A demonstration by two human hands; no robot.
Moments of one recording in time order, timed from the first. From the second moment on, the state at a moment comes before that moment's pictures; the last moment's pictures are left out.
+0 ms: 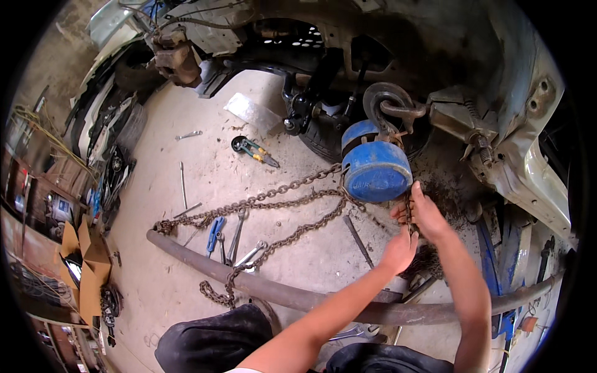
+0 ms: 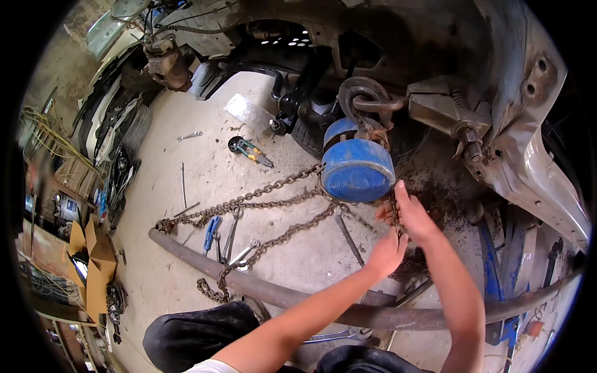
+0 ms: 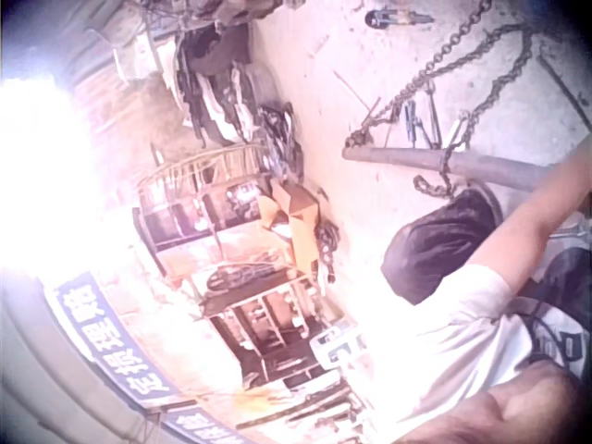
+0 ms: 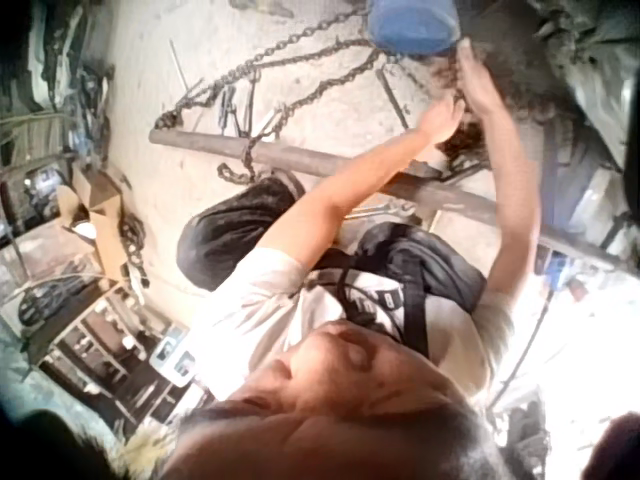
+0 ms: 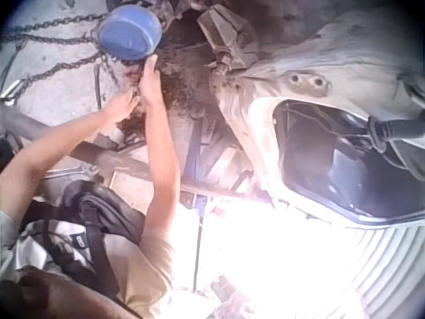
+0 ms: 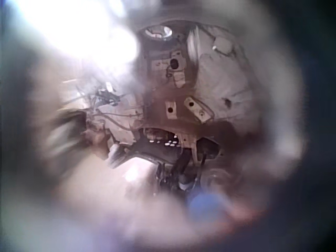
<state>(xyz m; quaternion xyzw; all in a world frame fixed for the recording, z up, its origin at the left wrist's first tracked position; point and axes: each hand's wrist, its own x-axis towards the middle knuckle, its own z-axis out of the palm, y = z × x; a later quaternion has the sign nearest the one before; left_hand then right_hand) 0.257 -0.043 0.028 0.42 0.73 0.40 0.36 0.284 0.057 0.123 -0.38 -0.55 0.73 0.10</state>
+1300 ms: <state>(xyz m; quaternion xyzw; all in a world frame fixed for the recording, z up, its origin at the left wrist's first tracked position) -0.328 -0.456 -0.049 -0.25 0.89 0.36 0.11 -0.223 -0.275 0.044 0.07 -0.98 0.16 0.02</state>
